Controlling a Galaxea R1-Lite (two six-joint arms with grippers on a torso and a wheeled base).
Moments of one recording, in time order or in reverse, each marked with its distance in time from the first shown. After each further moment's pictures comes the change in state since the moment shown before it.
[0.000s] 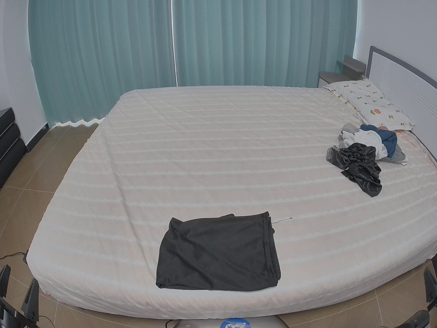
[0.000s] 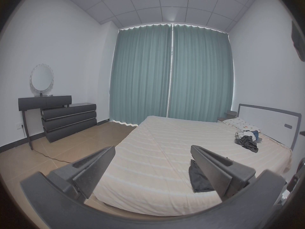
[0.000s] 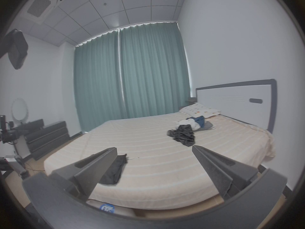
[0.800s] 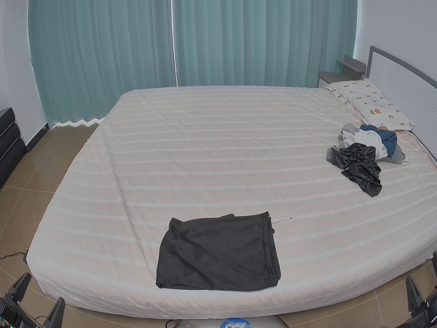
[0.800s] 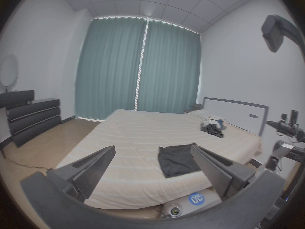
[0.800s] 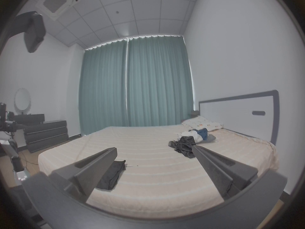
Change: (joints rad) left arm 0.004 -0.014 0.125 -0.090 -0.224 0.071; right arm -0.006 -0.065 0.288 -0.405 0.227 -0.123
